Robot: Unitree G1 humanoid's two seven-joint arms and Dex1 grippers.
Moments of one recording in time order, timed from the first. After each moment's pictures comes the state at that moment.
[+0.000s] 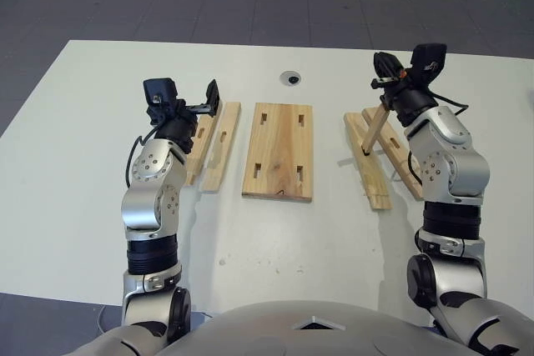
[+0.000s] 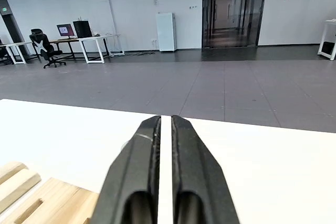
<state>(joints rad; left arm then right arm) -0.22 0.11 0.14 -0.24 -0.26 0.47 -0.05 -0.43 -0.29 -0.18 -0.03 0.37 0.50 0.27</state>
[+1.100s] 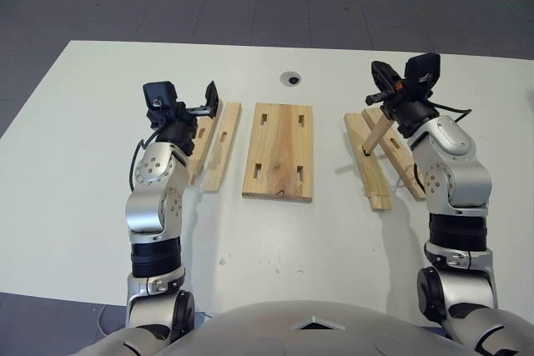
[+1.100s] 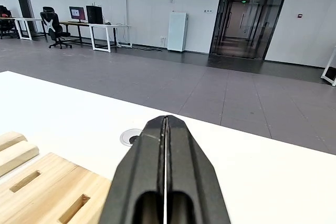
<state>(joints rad) -0.19 0.09 0.14 -0.25 -0.24 0.44 -0.03 -0.34 -0.34 -0.13 -0.10 0.31 0.43 0.32</state>
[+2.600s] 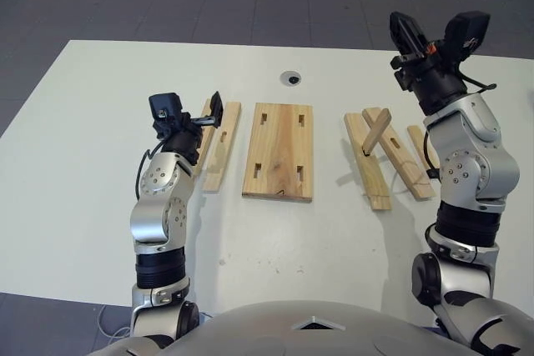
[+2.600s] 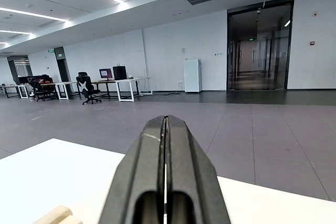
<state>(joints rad) -0.14 0.05 0.13 -0.29 -0.24 0.46 -0.03 -0.45 -0.32 -0.24 -0.24 0.53 0.50 0.32</state>
